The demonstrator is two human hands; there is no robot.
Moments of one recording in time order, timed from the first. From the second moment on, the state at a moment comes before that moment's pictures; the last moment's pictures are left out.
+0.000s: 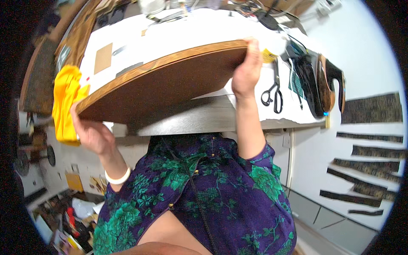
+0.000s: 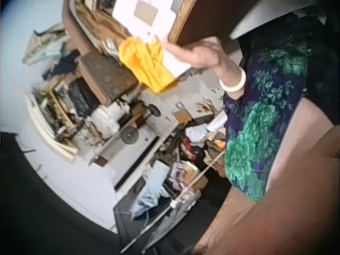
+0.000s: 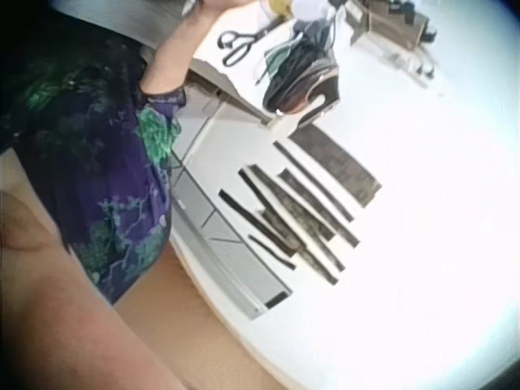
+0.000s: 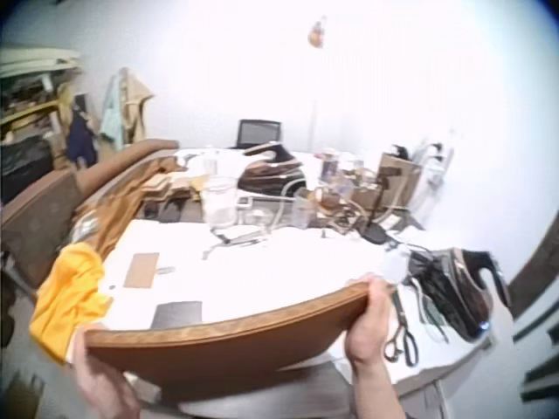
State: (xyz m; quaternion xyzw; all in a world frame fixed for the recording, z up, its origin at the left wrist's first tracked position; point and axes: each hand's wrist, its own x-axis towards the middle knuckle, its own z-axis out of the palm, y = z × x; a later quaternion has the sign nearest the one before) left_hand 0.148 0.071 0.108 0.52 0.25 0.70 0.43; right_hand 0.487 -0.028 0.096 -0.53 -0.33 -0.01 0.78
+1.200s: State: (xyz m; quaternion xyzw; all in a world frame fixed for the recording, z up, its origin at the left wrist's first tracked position) left_hand 0.128 0.132 0.169 0.46 0.40 0.57 0.55; right_hand 0.464 -0.051 0.147 -0.33 -0.46 0.27 0.78
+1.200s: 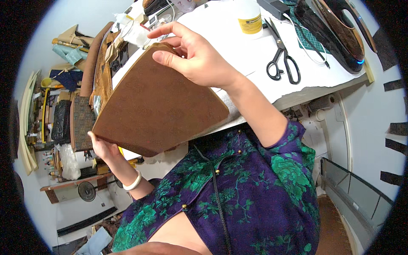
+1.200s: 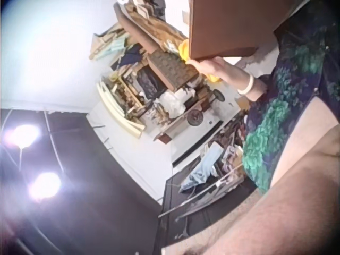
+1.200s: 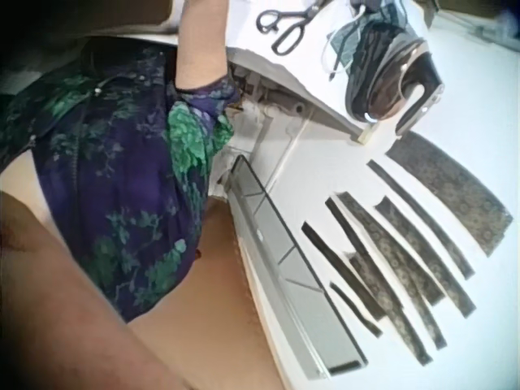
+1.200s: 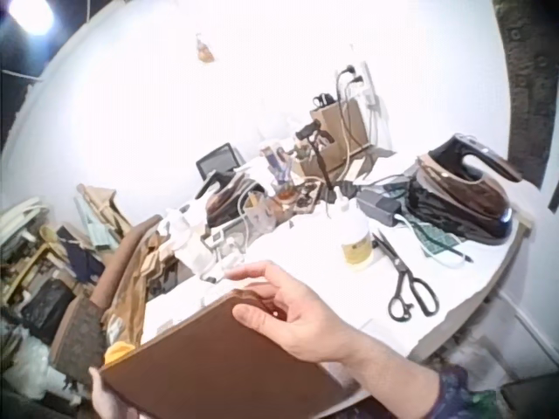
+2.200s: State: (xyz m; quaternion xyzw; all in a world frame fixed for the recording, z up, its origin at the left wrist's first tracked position) left_hand 0.095 0.100 0.106 0.44 0.47 0.47 0.61; right_hand 0.420 -0.101 0.125 -0.37 -0.38 0.37 0.77
